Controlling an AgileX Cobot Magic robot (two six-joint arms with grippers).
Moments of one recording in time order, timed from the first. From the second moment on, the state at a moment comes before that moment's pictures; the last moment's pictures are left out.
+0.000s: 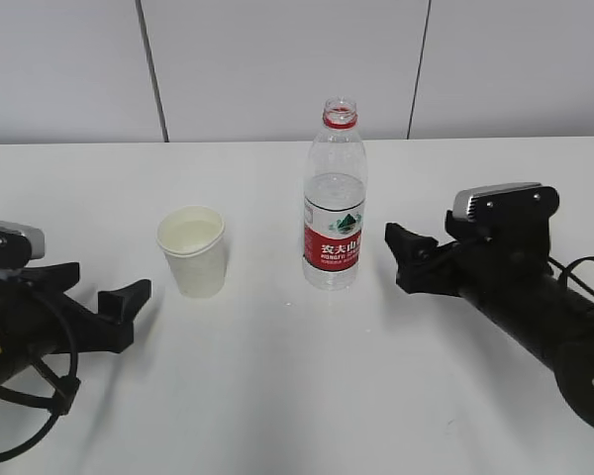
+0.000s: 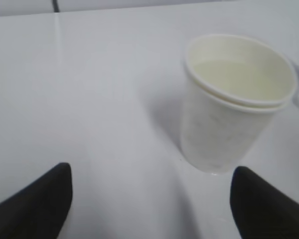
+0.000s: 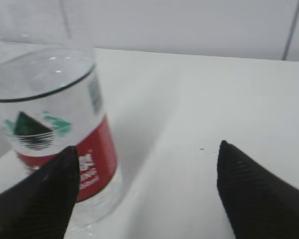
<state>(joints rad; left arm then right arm) -0.30 1.90 -0.32 0.12 -1.14 -0.09 0.31 1.98 -0.55 0.02 -1.14 0.06</state>
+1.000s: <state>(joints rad) -0.01 1.66 -0.69 0.13 -0.17 -0.05 -0.03 1.78 -0.81 0.01 -0.30 0.03</state>
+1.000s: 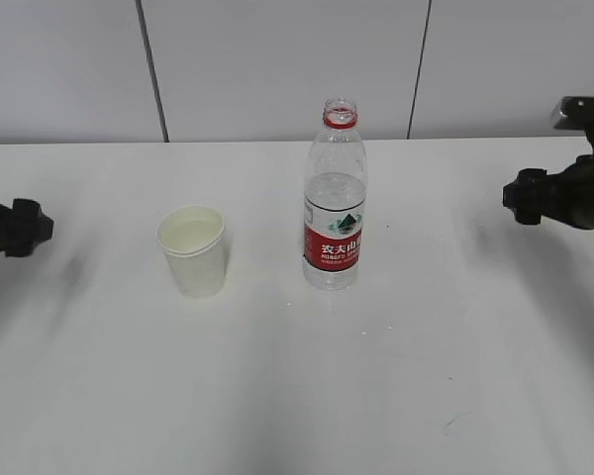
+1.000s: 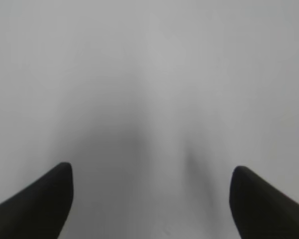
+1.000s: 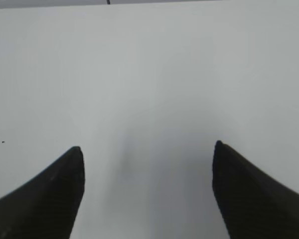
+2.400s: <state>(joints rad) -0.01 1.29 -0.95 0.05 1.04 0.01 -0.03 1.48 -1.21 0.01 1.22 -0.10</state>
